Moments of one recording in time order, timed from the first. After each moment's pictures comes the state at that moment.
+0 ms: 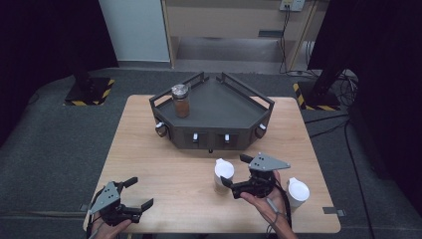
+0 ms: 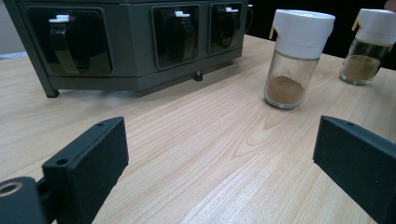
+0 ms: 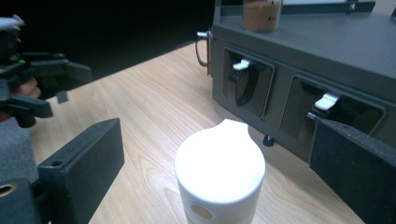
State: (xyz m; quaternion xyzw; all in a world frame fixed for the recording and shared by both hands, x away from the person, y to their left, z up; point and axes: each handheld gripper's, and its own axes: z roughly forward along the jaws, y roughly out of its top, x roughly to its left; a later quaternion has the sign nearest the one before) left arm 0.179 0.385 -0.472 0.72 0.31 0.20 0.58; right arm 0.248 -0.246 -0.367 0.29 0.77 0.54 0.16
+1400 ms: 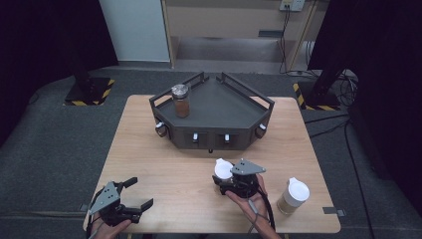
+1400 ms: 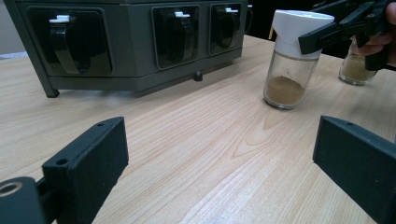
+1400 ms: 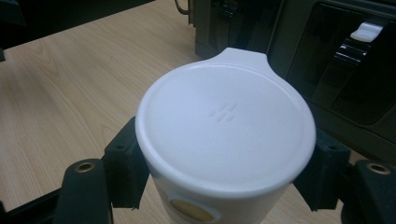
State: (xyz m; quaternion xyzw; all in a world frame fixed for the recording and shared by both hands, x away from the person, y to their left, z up) left arm 0.180 0.385 -0.471 0.73 0.31 0.20 0.58; right arm 0.254 -0.203 -0.402 0.32 0.80 0.48 0.18
